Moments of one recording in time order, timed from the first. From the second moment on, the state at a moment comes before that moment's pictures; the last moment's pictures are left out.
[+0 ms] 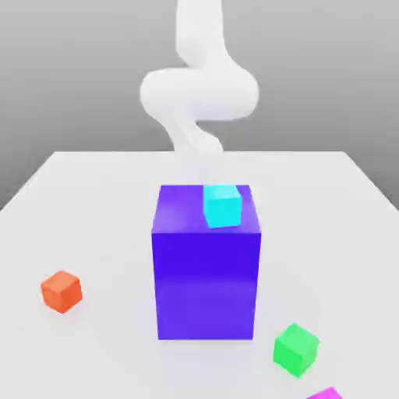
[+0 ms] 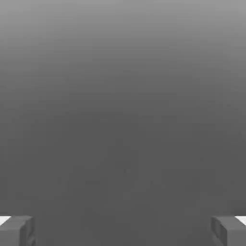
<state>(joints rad) 0.01 -0.71 0.01 -2.29 0.00 2.32 0.79</state>
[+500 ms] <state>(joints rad) 0.07 -0.16 0.09 -2.23 -0.04 2.45 0.76</state>
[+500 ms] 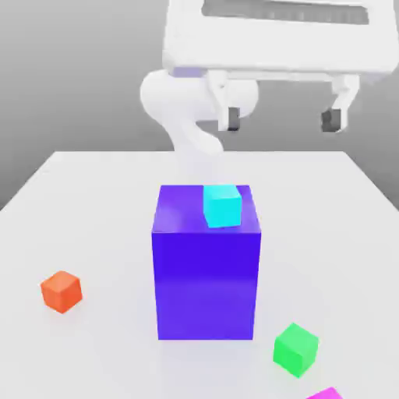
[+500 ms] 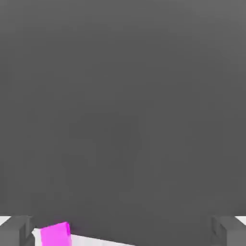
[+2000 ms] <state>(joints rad) 0.17 0.12 0.18 -2.56 -0.04 2.67 0.80</state>
